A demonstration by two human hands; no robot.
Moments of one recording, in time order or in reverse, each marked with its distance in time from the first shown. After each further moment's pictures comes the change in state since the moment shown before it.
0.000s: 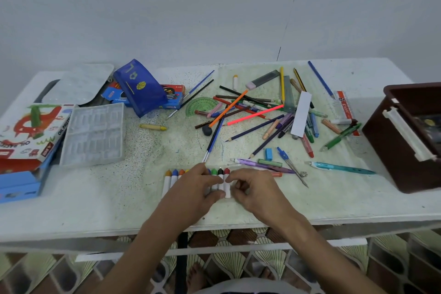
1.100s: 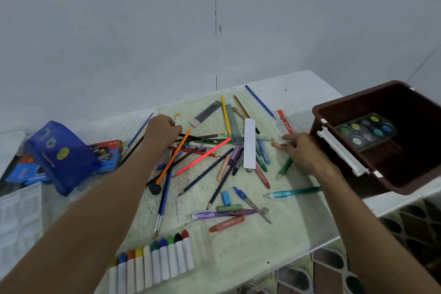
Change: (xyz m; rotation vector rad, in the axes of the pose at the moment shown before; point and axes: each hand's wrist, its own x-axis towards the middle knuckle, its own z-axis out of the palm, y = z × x) left_hand 0.285 -0.008 -0.029 0.058 0.144 -0.147; right_hand 0.060 0.126 -0.181 0.018 0.399 0.702
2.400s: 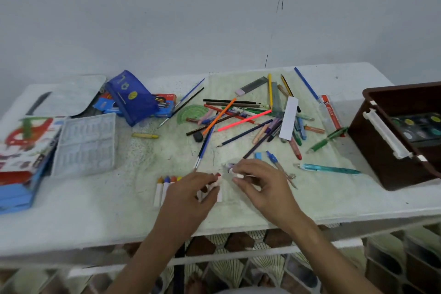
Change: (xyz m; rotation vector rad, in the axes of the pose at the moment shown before) left_hand -0.301 -0.013 -0.012 -0.259 0.204 0.201; right_hand -0.176 -0.018 0.108 0.304 -0.227 -0.852
